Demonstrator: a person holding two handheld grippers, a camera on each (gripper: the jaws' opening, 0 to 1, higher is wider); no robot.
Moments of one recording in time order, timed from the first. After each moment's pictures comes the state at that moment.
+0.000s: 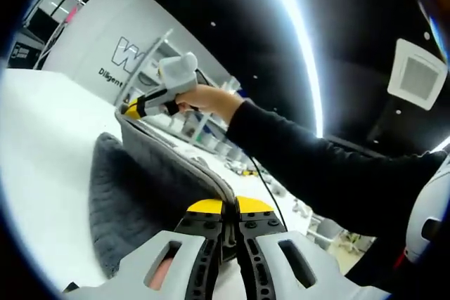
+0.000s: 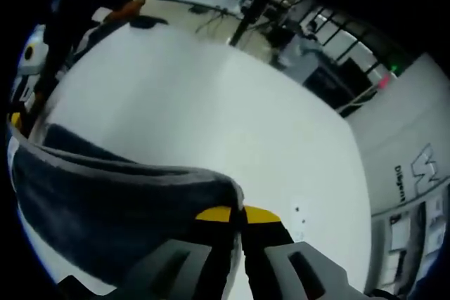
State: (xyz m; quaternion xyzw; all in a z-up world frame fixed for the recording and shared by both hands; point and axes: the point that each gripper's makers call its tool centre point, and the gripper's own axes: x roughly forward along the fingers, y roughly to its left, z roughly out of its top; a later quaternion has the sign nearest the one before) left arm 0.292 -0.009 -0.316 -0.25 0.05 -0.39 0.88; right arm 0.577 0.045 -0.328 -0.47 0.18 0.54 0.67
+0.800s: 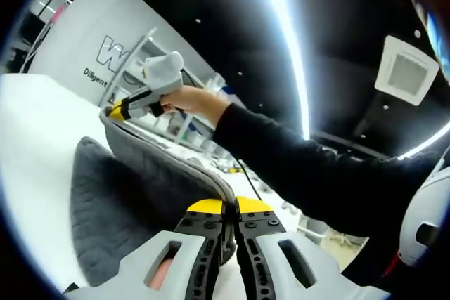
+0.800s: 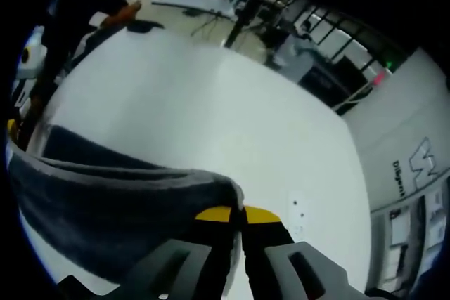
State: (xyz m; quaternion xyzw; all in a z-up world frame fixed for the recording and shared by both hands) left arm 0.290 -0.031 -0.303 -0.24 0.05 -0.44 0.86; right arm 0.577 0.031 -0.328 -0.47 0.19 0.53 0.68
